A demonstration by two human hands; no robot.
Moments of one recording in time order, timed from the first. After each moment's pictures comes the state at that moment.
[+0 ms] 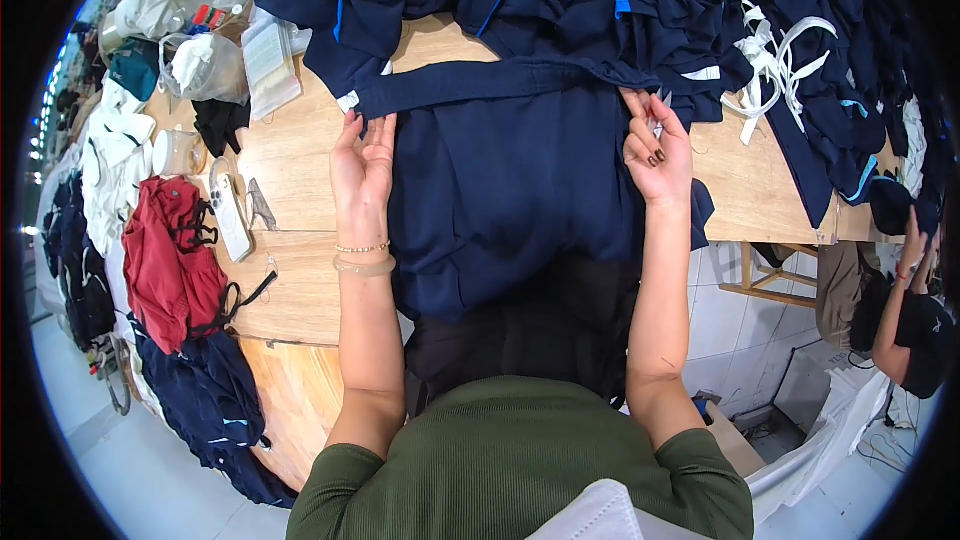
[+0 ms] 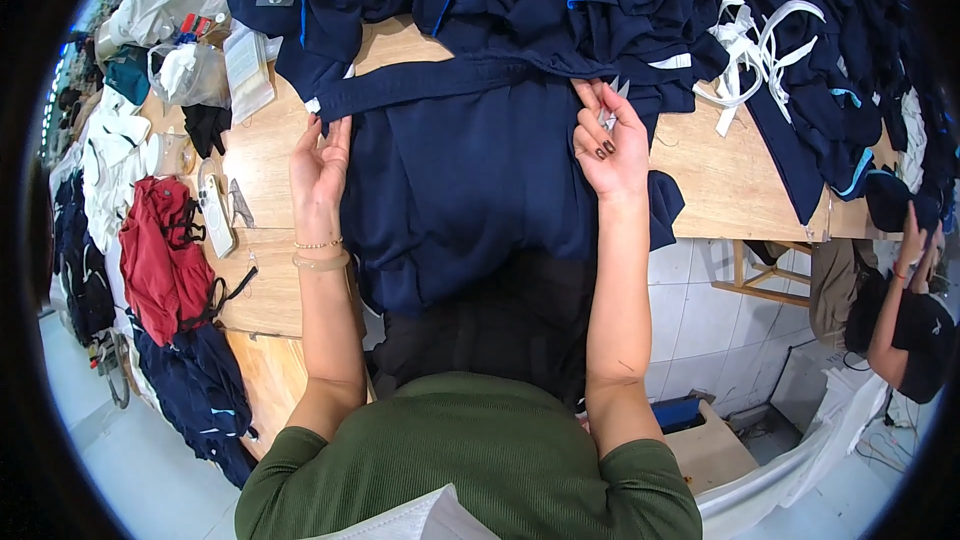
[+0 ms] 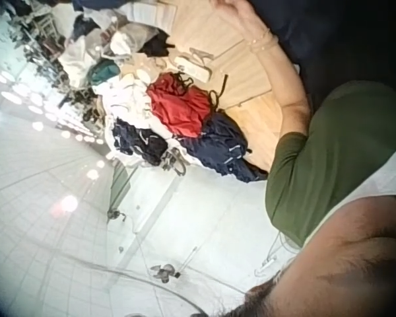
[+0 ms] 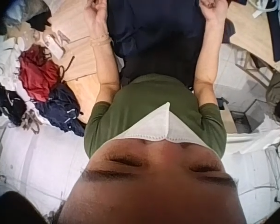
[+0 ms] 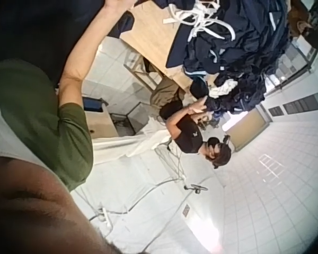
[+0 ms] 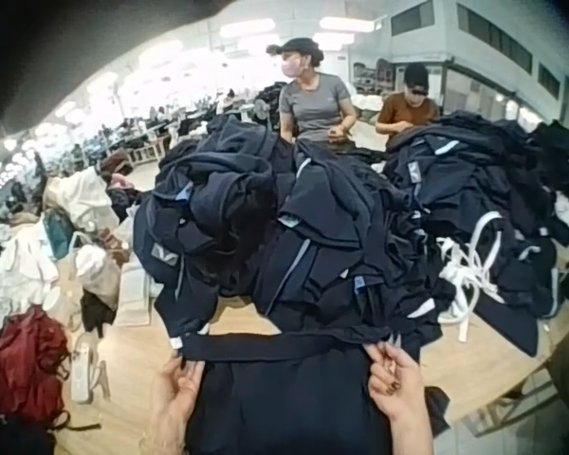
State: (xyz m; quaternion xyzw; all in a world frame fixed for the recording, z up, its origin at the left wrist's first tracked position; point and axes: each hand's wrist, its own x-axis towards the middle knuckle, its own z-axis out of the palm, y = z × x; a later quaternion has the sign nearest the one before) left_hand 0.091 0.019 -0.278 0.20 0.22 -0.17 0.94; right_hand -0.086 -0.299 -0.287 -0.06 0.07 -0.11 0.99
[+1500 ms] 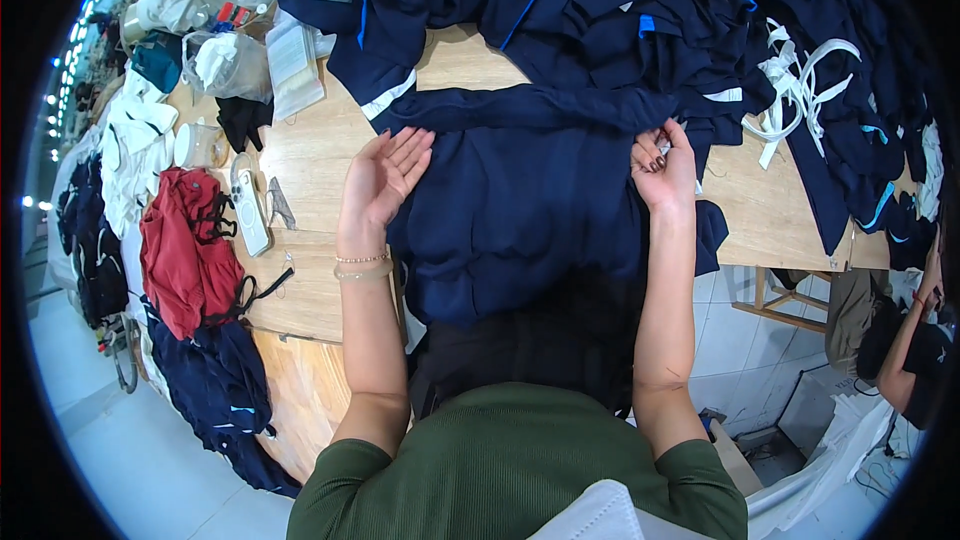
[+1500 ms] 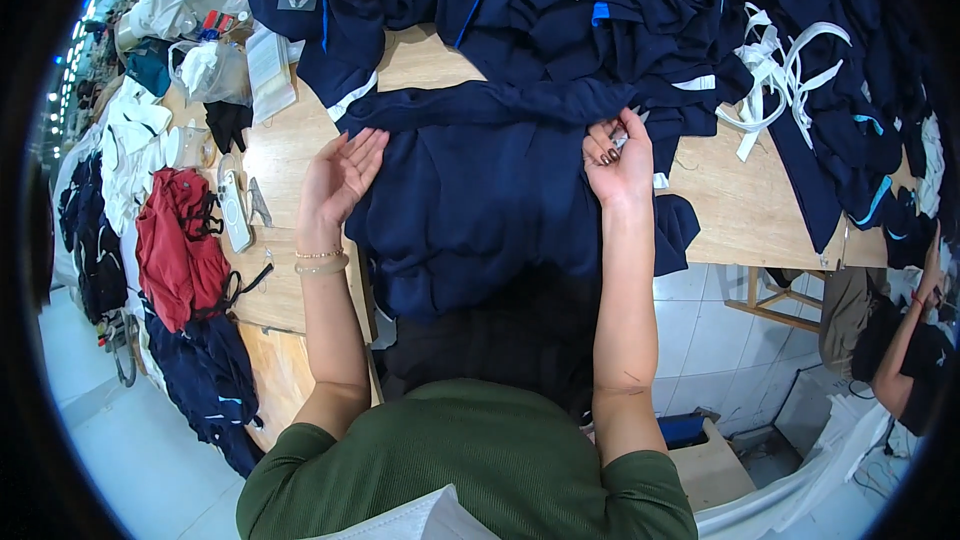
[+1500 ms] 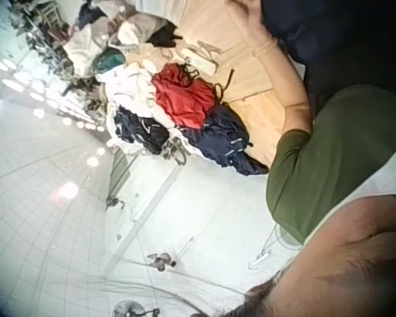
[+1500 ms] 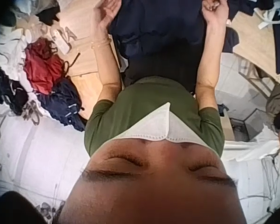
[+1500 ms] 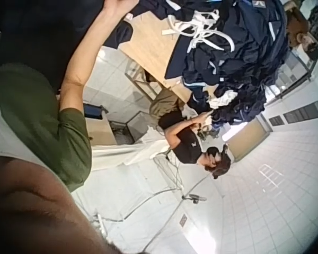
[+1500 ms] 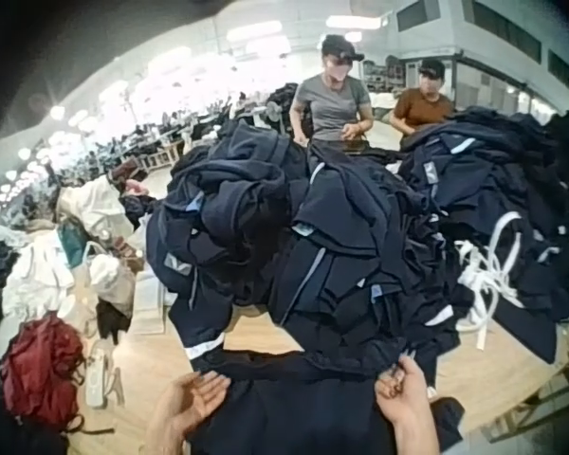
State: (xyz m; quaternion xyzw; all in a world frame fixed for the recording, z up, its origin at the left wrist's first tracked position) left_hand 0.092 0.035 -0.263 0.35 0.23 -0.36 0.83; right_hand -0.069 -0.285 -0.282 -0.09 0.29 -0.18 0.94
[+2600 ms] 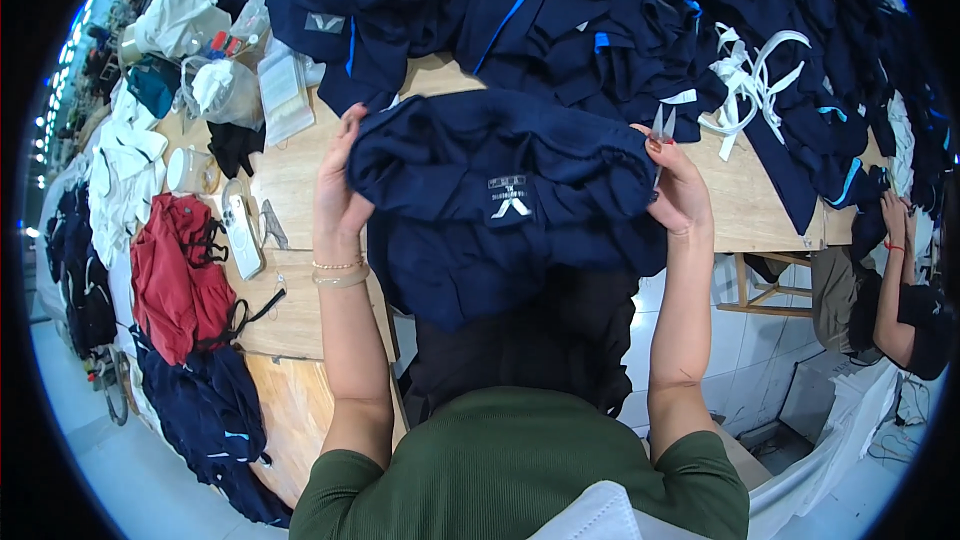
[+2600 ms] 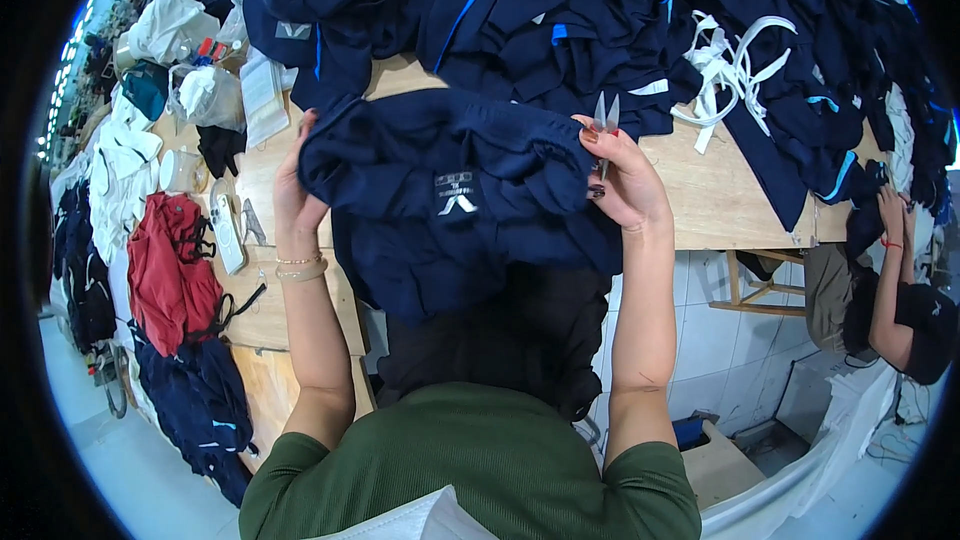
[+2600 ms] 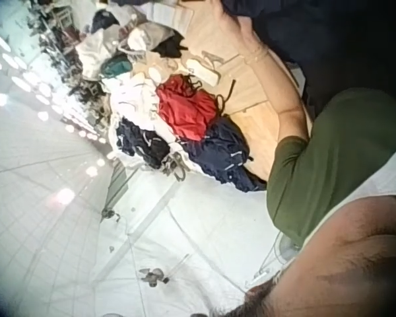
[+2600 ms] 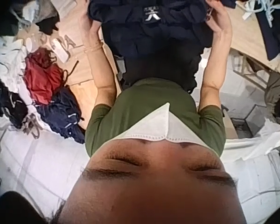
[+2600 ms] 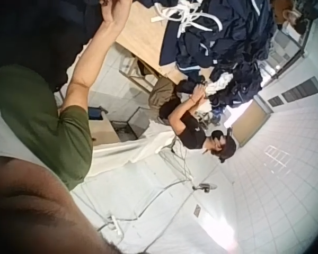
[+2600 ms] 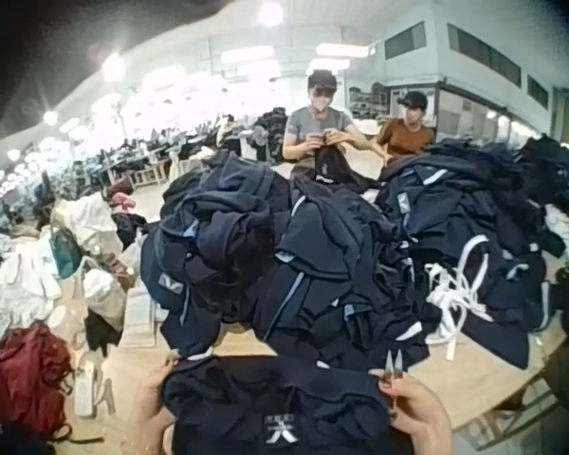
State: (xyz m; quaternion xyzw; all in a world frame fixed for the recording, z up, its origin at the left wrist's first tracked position) left_hand 0.092 0.041 -0.223 0.28 -0.06 -0.34 0.90; right_hand -0.112 -0.284 -0.197 -0.35 0.18 -0.05 0.92
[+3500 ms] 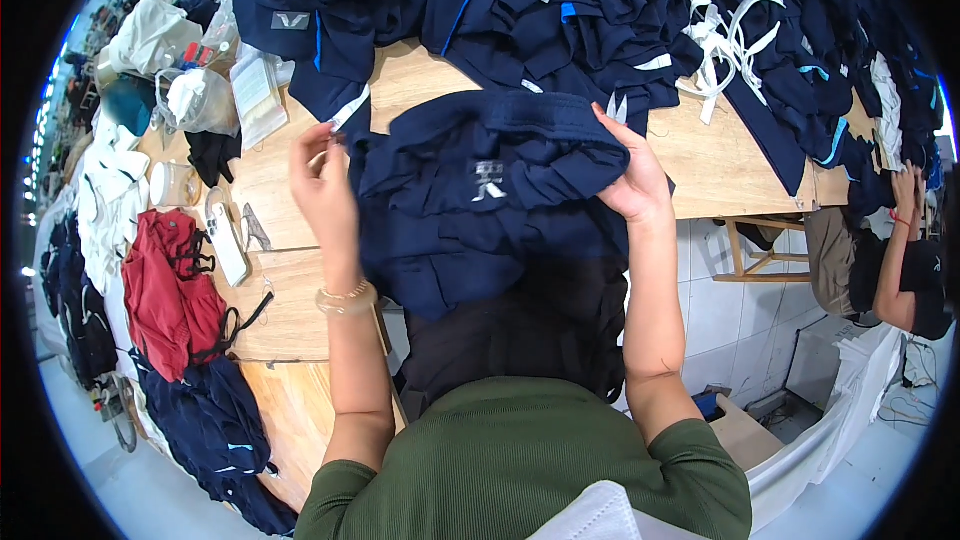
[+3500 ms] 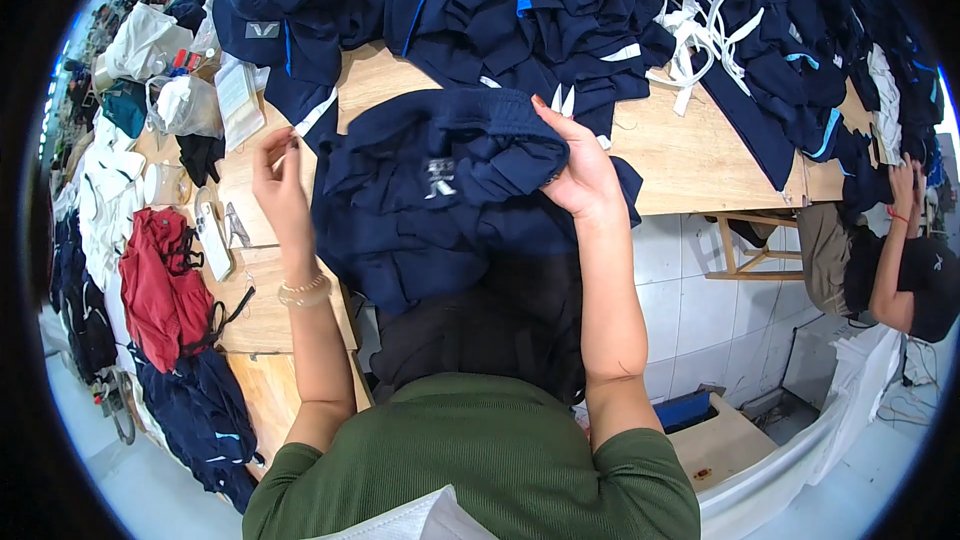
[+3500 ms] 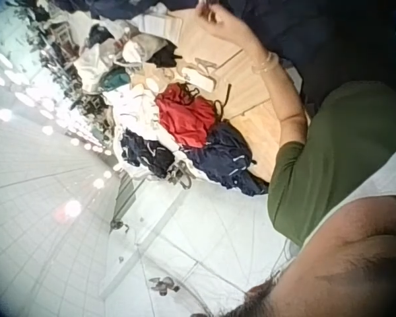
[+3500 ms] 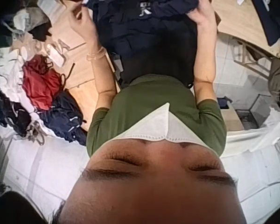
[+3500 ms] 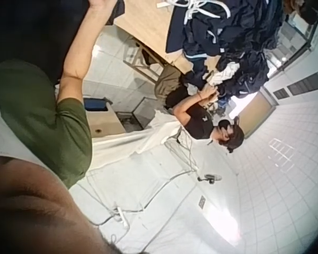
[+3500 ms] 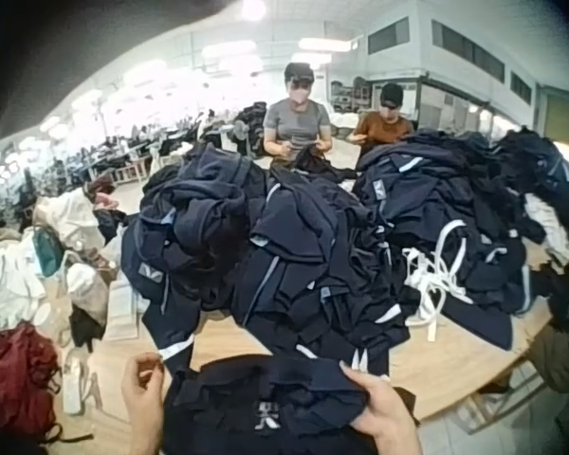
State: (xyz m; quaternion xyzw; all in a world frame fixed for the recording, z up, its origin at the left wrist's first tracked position) left_hand 0.047 0.017 -0.217 0.77 -0.14 0.09 0.62; right_hand -0.113 -0.263 -0.231 -0.15 0.22 -0.04 0.96
